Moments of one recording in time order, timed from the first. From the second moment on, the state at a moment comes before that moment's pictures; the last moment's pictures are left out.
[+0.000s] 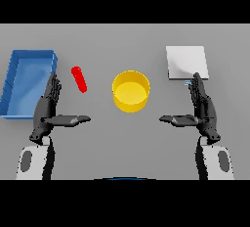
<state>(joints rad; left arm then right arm) 0.00 0.00 0.00 -1.57 0.00 0.00 0.00 0.00 0.00 0.00 -1.57 0.00 0.00 0.00</state>
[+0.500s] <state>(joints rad) 0.14 0.08 -0.10 -1.77 -0.11 -0.03 -0.01 0.08 -0.05 0.14 -1.68 0.29 -0.09 -0.11</state>
